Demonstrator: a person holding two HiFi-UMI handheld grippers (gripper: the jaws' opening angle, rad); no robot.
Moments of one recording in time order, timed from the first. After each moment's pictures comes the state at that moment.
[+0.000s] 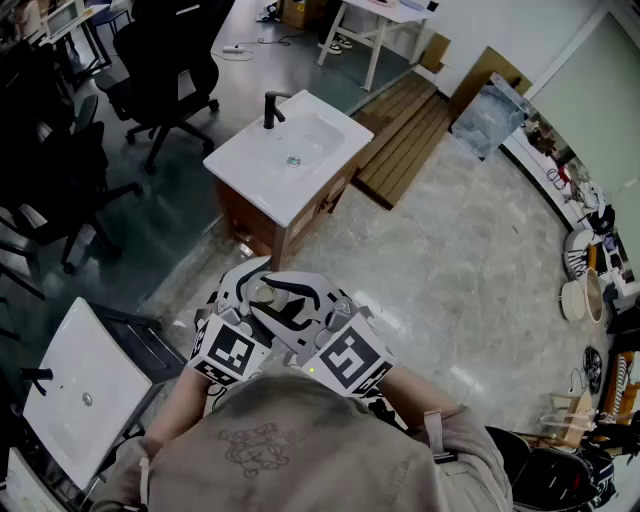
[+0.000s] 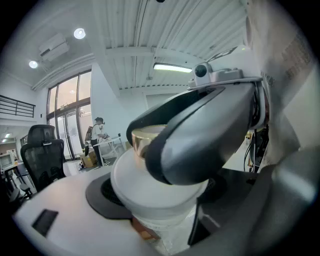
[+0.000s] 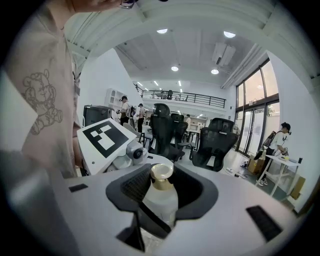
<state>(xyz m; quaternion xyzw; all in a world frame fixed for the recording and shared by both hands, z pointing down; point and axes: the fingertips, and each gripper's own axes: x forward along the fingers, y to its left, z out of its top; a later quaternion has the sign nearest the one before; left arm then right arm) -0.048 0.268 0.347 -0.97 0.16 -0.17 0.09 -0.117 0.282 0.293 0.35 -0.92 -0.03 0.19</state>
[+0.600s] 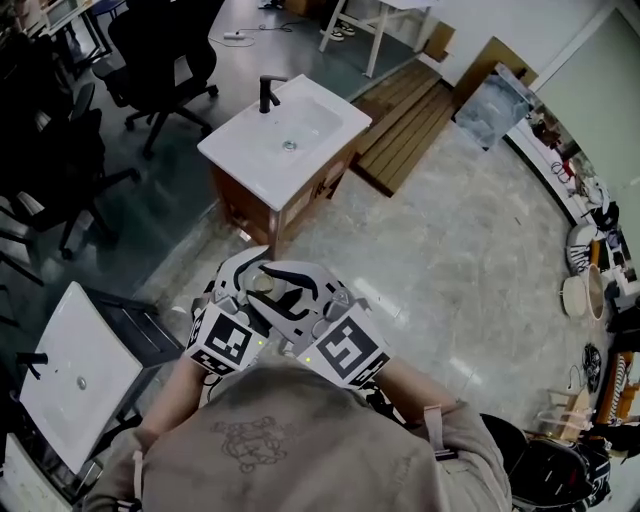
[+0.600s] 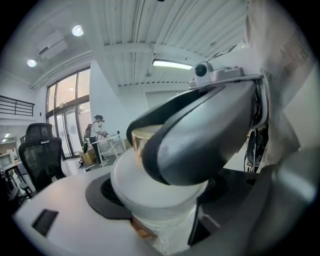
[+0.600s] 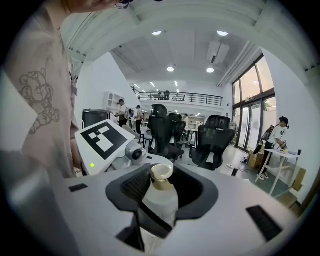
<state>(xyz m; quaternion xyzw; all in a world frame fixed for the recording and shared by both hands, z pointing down) -0.021 0.283 0.356 -0.96 0.16 -0.19 0.09 -0.088 0.296 0.300 0.35 -0.92 -0.01 0.18</state>
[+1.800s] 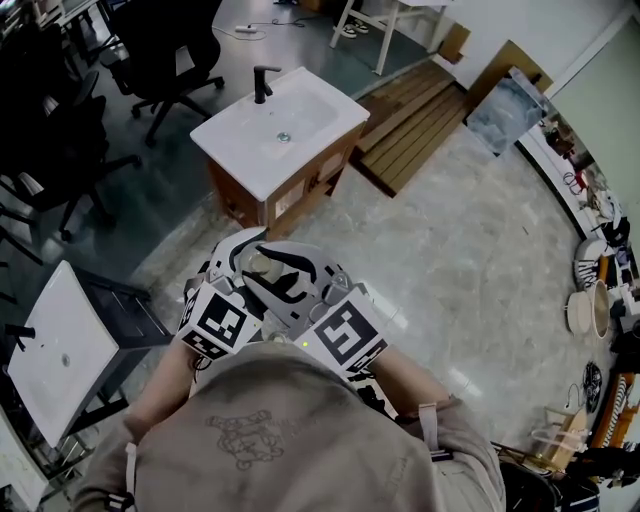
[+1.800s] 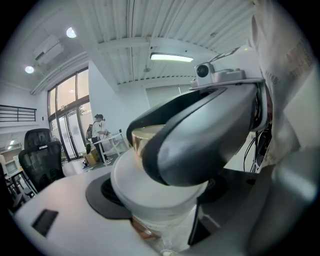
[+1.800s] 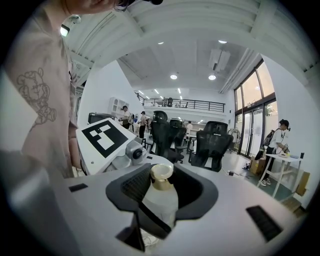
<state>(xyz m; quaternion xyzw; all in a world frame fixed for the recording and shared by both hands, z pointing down) 0.052 0.289 0.362 -0.95 0.19 -0.21 0.11 -0.012 0.308 0.303 0.33 -0.93 -0.04 0.14</state>
